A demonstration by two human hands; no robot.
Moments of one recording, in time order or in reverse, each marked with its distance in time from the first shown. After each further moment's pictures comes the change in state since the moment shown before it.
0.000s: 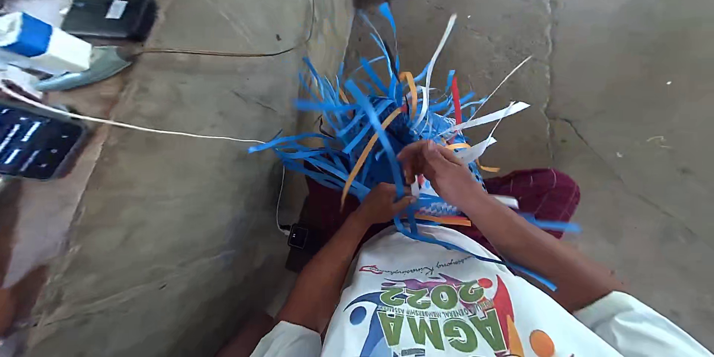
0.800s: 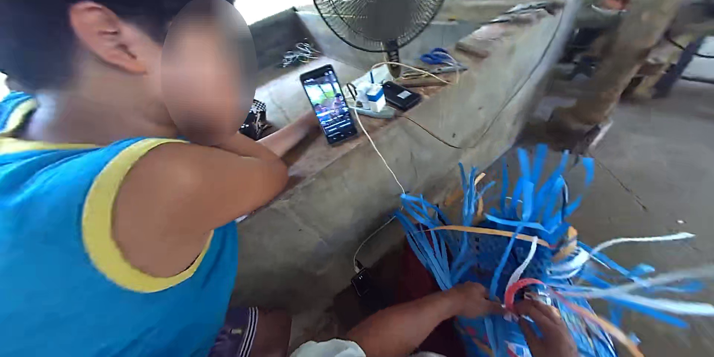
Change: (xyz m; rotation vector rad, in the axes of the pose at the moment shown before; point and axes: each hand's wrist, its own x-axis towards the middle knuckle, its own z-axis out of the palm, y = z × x) left_hand 0.018 -0.006 -0.020 -0.190 0.129 -0.509; right_hand 0.023 0.079 -0.026 -0.848 -0.121 -0.359
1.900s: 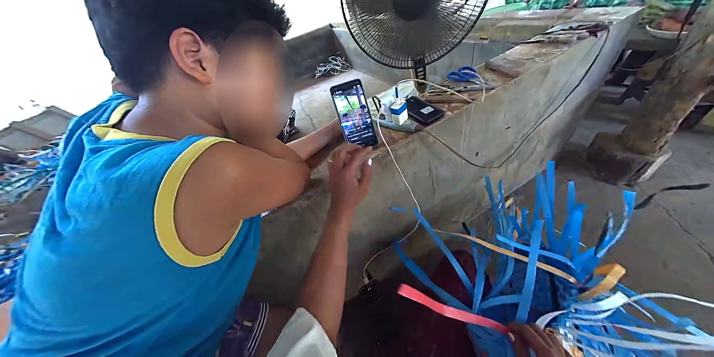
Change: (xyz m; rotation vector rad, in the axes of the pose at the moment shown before) left_hand -0.202 0.036 -0.247 0.739 1.655 0.405; right_hand 0.019 -0.012 0.015 -0.091 -0.179 0.061
